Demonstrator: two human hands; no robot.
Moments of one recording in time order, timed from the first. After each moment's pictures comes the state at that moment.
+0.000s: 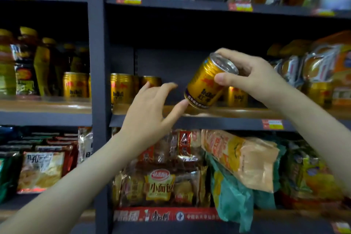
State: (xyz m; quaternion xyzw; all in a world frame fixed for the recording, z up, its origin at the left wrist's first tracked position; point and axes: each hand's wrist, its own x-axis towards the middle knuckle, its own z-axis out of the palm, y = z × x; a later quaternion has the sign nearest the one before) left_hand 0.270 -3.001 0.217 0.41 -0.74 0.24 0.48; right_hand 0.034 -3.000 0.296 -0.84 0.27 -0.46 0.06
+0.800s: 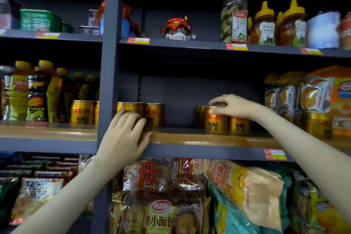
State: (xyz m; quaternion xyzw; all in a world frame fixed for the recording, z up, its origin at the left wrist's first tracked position) left_hand 0.342 -3.045 0.208 0.46 -0.65 0.48 0.36; right_hand 0.026 -3.110 0.327 -0.82 0.52 -0.23 -0.06
